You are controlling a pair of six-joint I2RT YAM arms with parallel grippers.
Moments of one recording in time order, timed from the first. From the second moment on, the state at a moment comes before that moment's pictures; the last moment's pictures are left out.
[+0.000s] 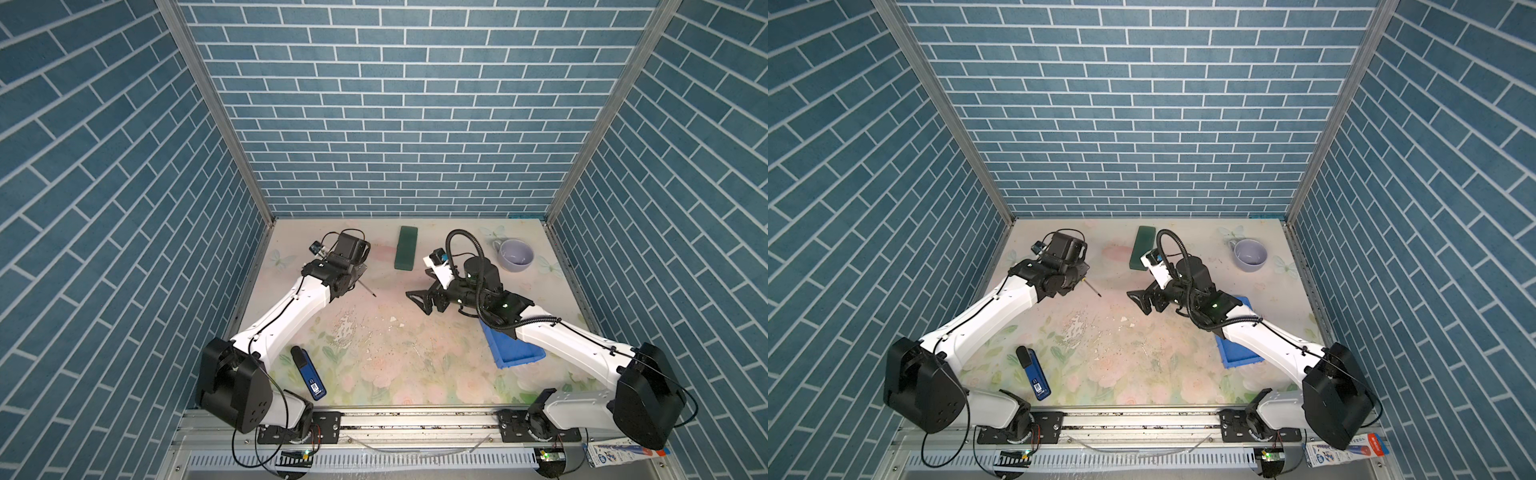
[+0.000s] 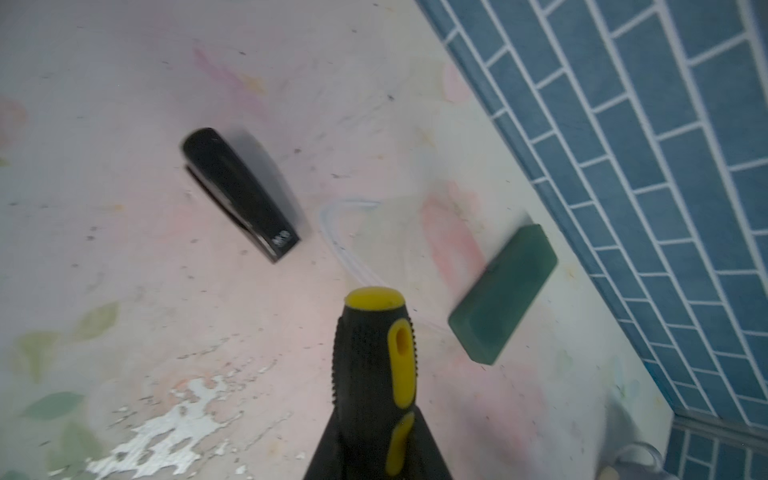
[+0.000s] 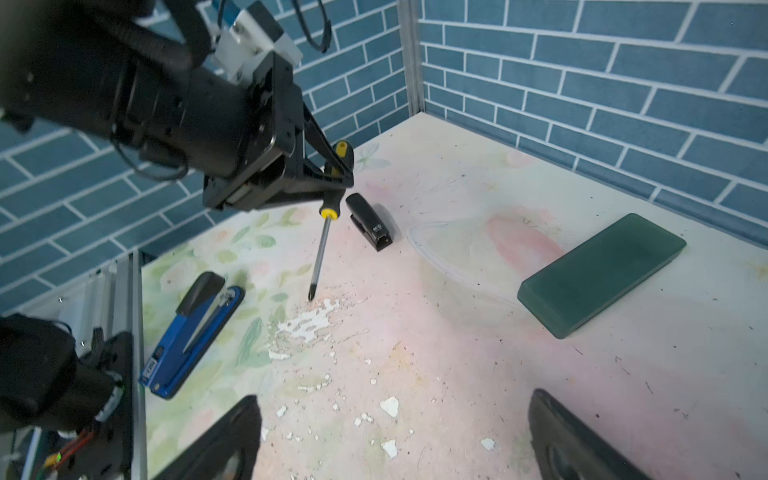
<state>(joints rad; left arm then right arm) -0.48 1.44 1.21 -0.63 -0.30 -1.18 0.73 1.32 0.88 0.09 -0.35 0.11</state>
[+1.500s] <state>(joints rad) -0.75 1.56 1.31 -0.04 -0.04 -0.84 0.50 1.44 0.81 0.69 -0.63 0.82</state>
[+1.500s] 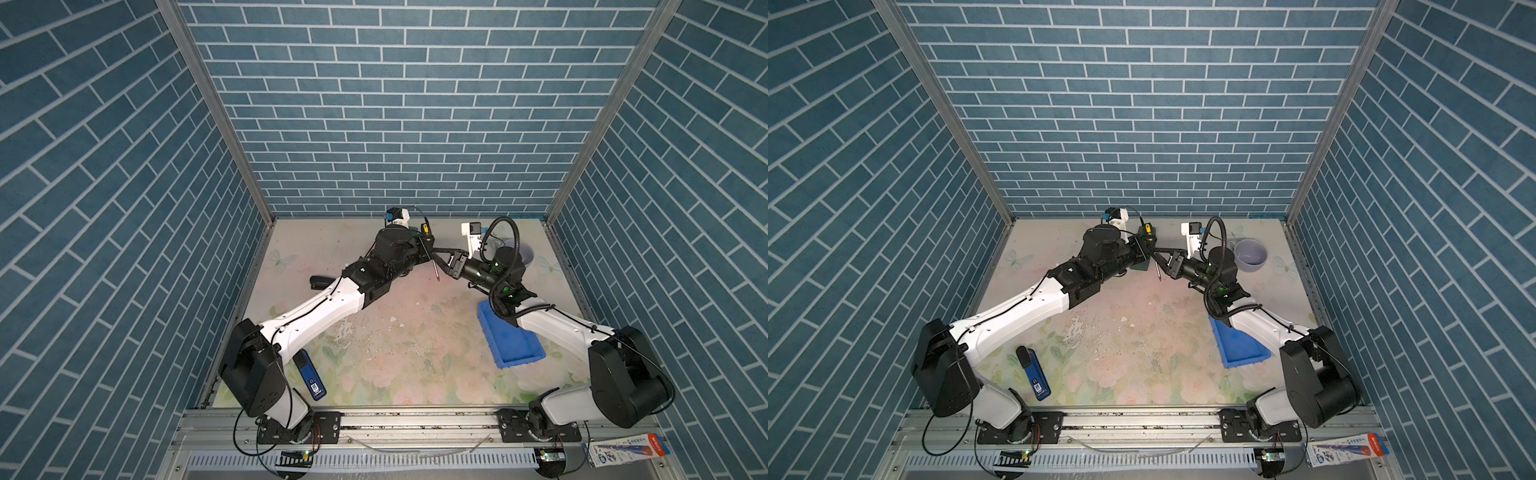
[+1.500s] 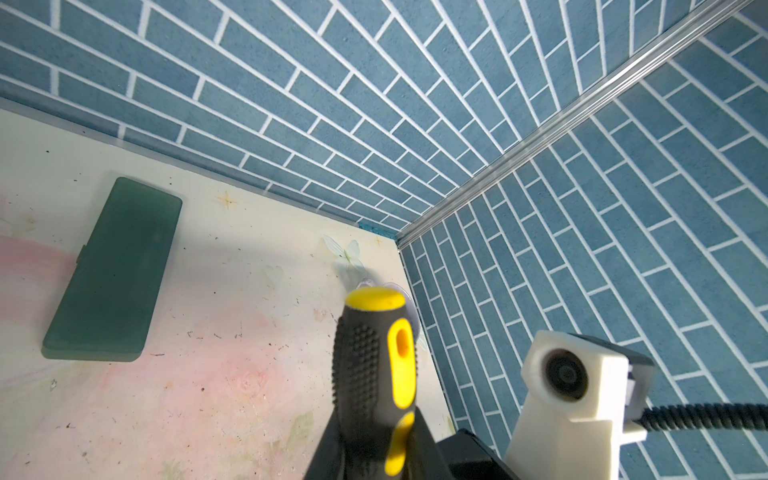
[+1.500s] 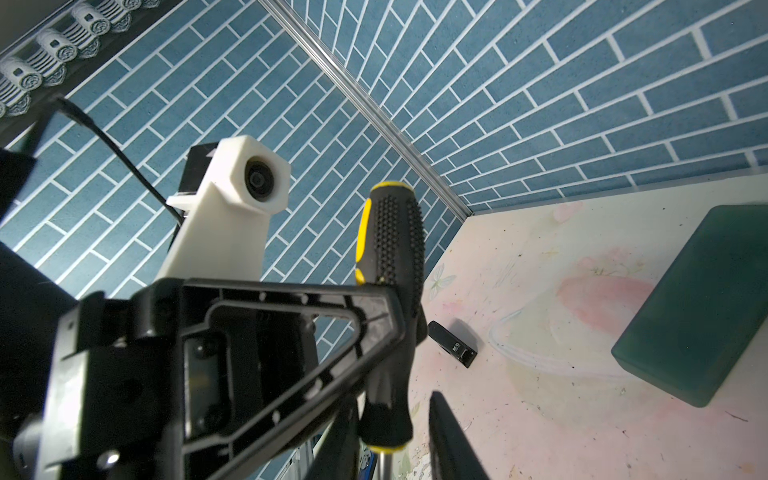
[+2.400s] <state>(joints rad) -0.76 1.57 1.32 -0.01 -0.02 -0.75 0.46 1.35 0.81 0.46 -0.57 0.61</state>
